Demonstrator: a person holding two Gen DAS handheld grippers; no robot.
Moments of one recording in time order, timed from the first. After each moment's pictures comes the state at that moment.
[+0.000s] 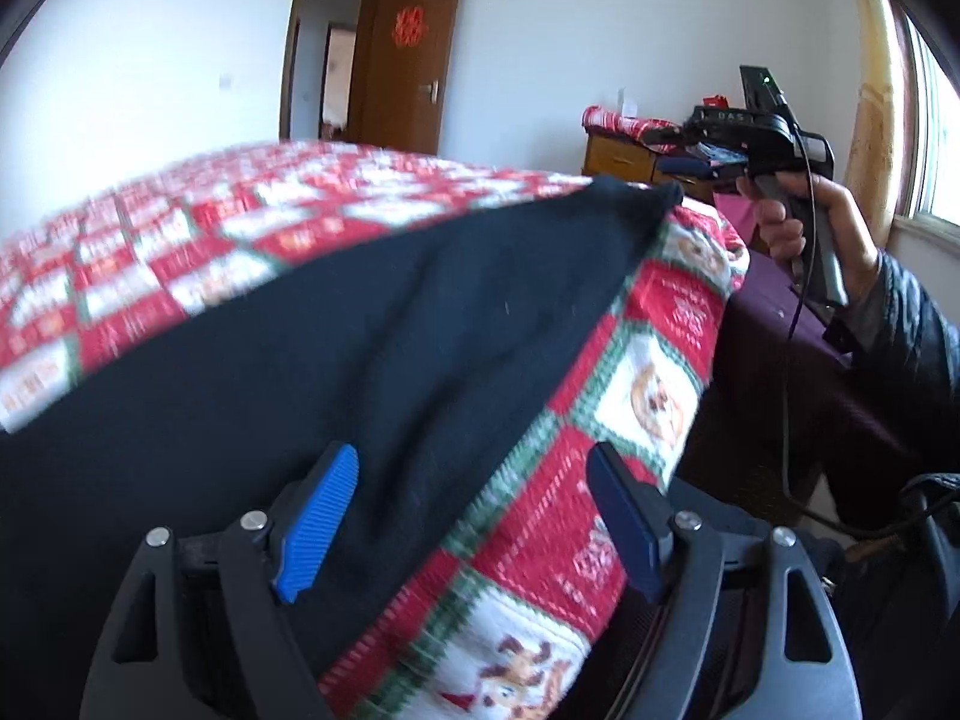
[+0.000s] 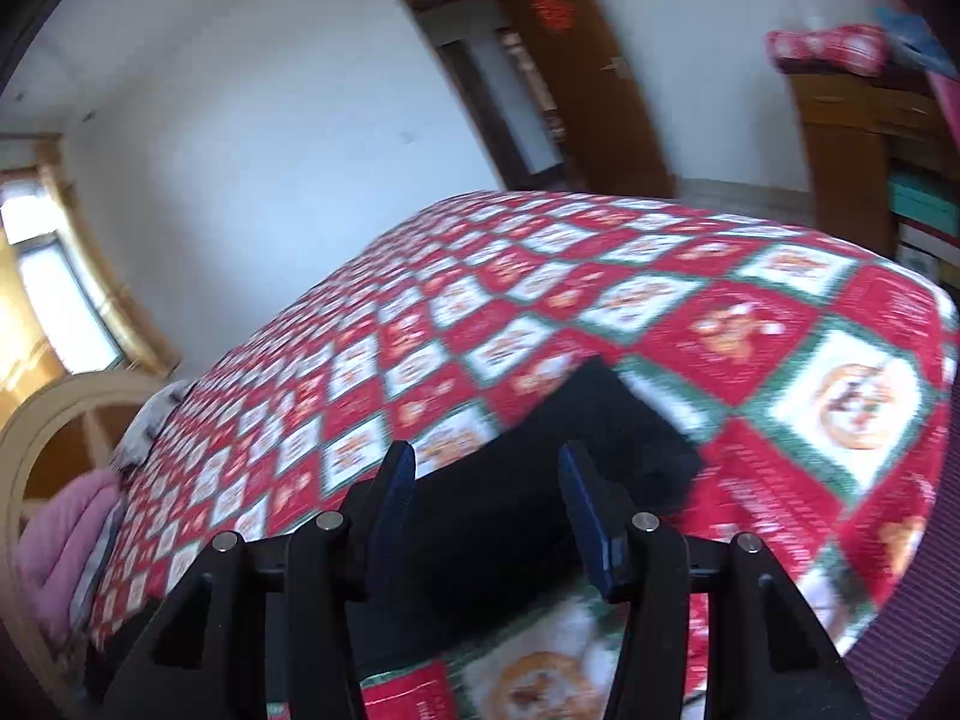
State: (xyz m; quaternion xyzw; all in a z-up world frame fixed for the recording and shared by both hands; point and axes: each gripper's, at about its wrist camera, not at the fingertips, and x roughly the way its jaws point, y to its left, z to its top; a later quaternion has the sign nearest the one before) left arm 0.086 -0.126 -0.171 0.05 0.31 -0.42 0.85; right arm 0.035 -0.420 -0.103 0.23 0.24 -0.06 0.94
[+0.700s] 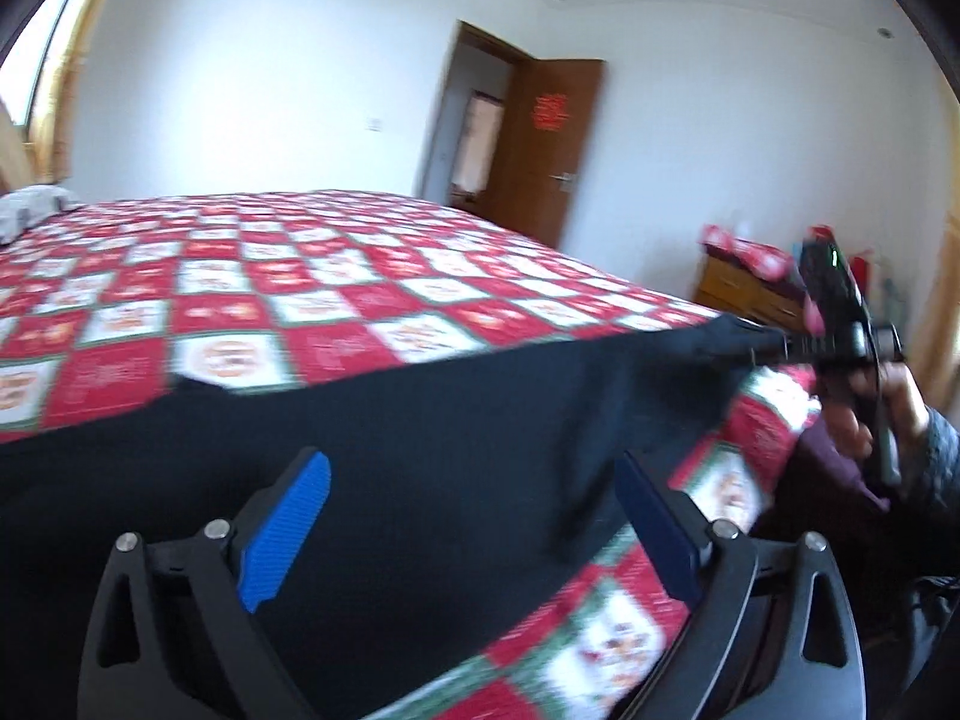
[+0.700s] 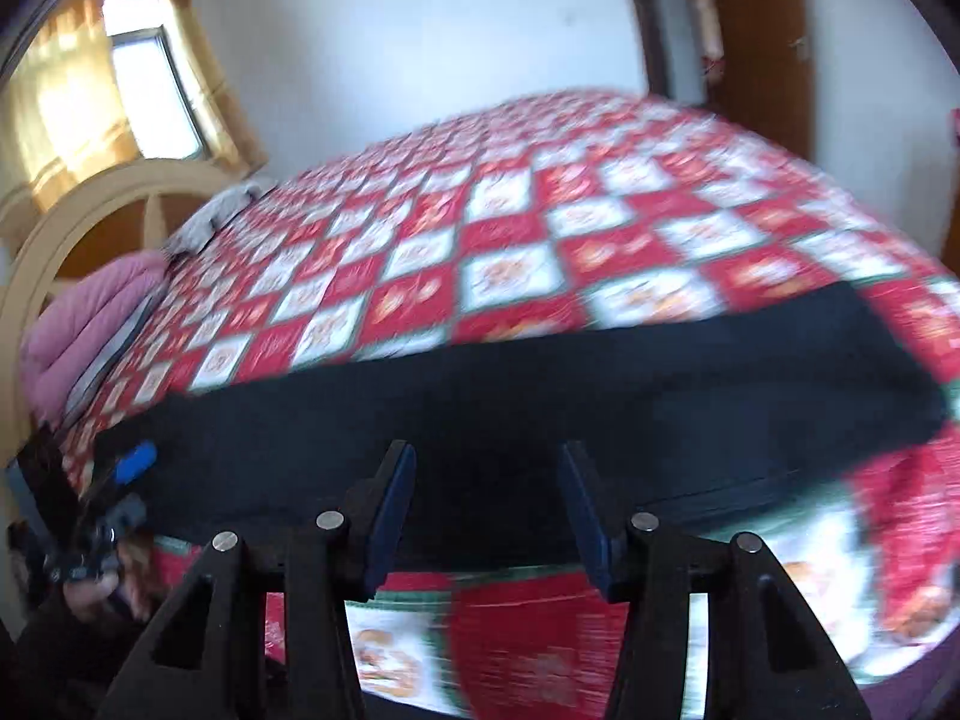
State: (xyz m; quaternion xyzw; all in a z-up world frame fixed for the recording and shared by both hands) left arm 0.082 -0.028 -0.139 -0.06 0.24 -0.26 0.93; right arm 0.069 -0.300 -0.142 0.10 0.40 0.07 0.91
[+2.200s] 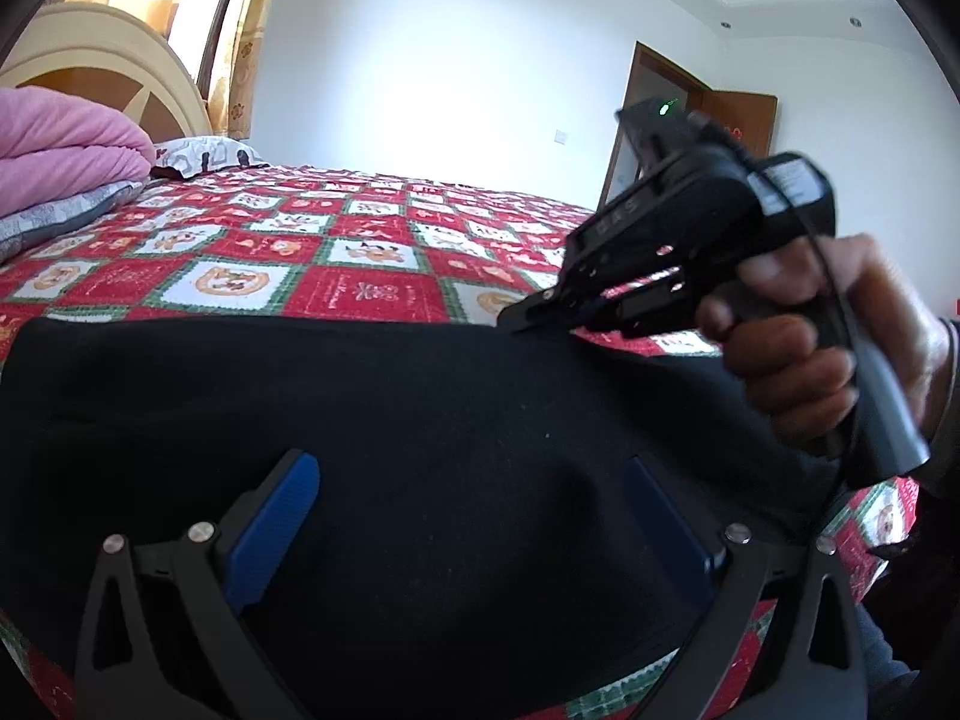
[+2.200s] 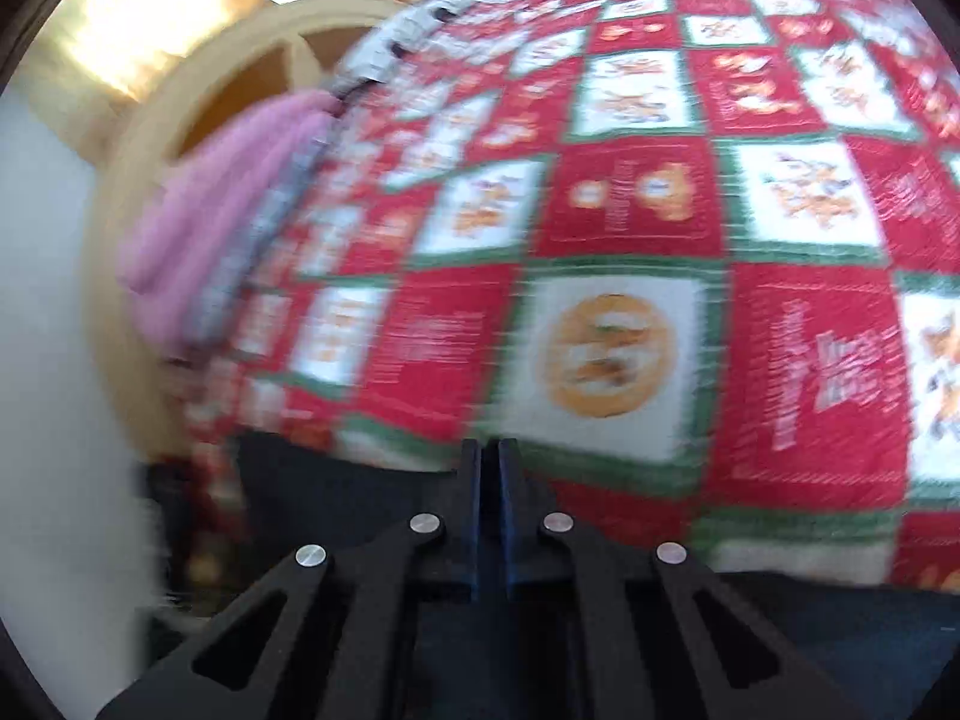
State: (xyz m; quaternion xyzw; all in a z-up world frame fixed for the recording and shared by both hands) left arm 0.079 0.050 -0.184 -0.10 0.25 -0.06 0.96; right arm 0.263 0.035 -0.190 0.10 0.53 0.30 0.78
